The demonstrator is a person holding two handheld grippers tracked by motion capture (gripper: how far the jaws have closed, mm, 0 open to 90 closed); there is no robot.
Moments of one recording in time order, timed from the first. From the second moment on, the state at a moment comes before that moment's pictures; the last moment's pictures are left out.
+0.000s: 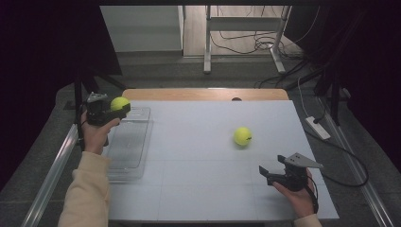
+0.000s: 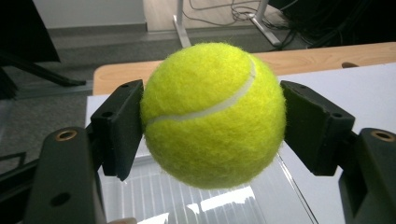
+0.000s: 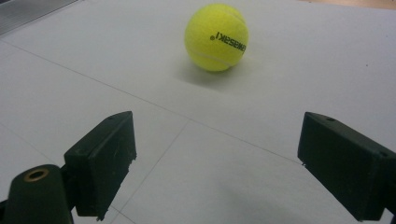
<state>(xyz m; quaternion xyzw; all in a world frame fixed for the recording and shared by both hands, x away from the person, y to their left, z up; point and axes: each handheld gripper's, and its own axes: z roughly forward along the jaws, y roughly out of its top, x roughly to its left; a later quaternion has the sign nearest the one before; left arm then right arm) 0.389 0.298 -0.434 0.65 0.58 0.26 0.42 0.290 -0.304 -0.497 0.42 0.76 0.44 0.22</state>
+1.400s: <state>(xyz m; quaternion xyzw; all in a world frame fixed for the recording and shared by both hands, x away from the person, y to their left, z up) 0.419 0.303 -0.465 0.69 0.61 0.22 0.32 0.291 -0.304 -0.498 0.42 0.76 0.44 0.22</state>
